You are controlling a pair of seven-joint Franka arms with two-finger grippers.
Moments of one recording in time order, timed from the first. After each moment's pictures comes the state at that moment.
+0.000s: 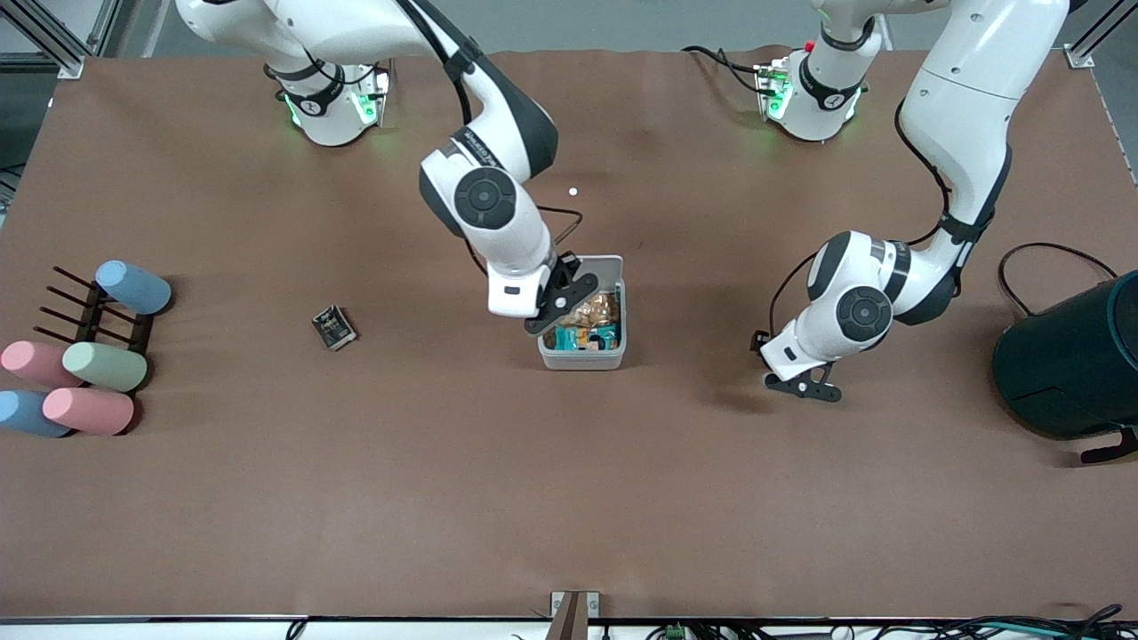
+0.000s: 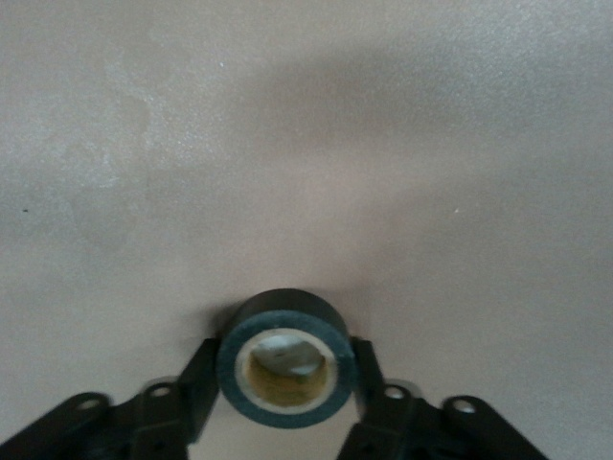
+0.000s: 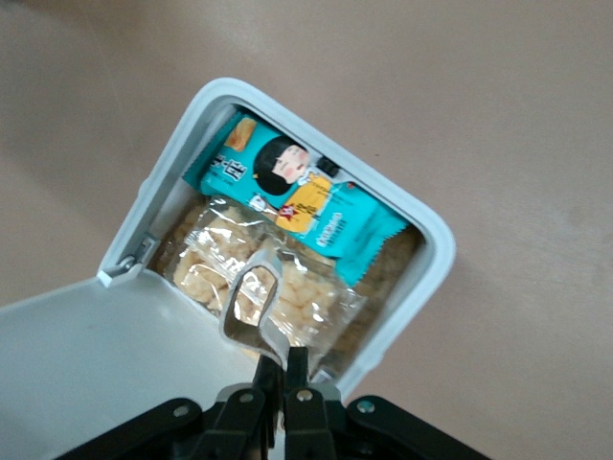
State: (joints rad) left arm 0.00 0.56 -0.27 -1.98 0.19 2.39 -0.14; right arm 0.69 0.56 0.06 -1.56 0.16 2.17 0.04
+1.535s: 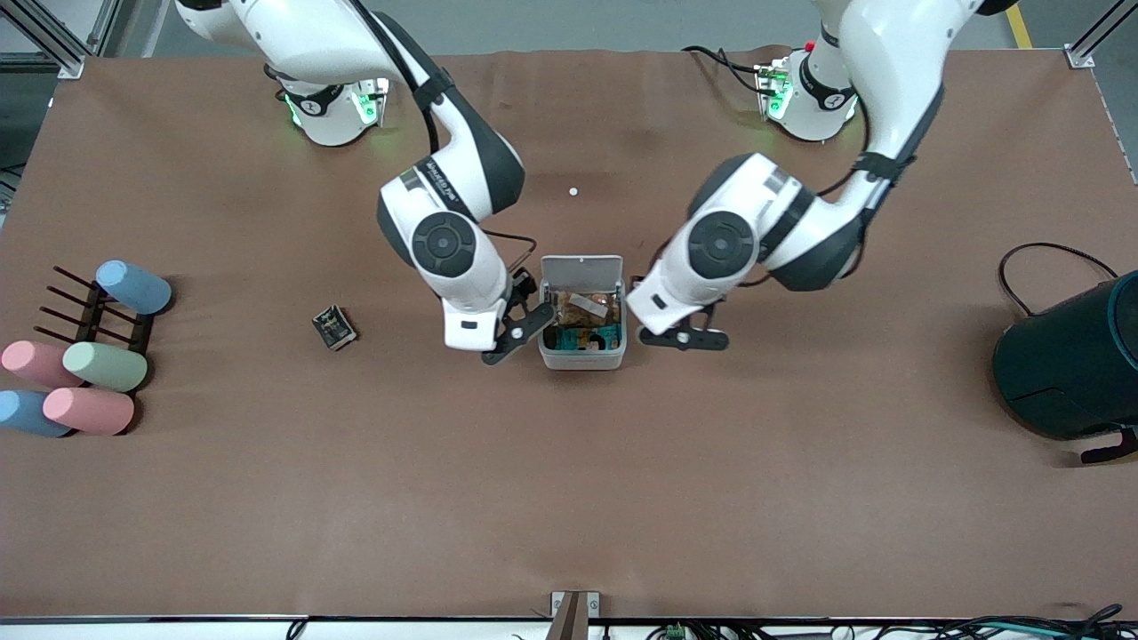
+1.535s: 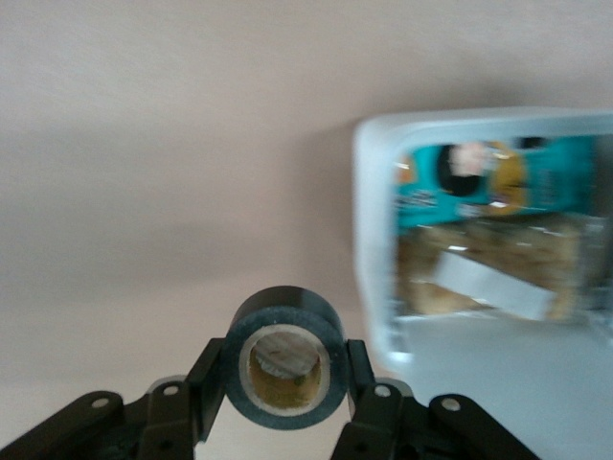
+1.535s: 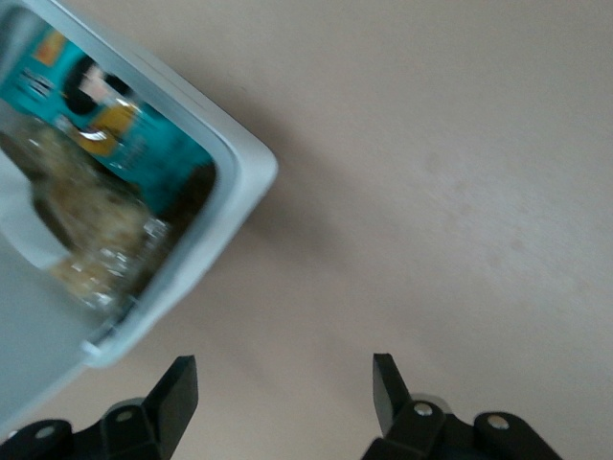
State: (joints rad) left arm -0.20 0.56 -0.54 -1.57 0.12 1.90 -0.70; right arm 0.60 0.52 0.00 -1.59 0.11 2.02 -0.13
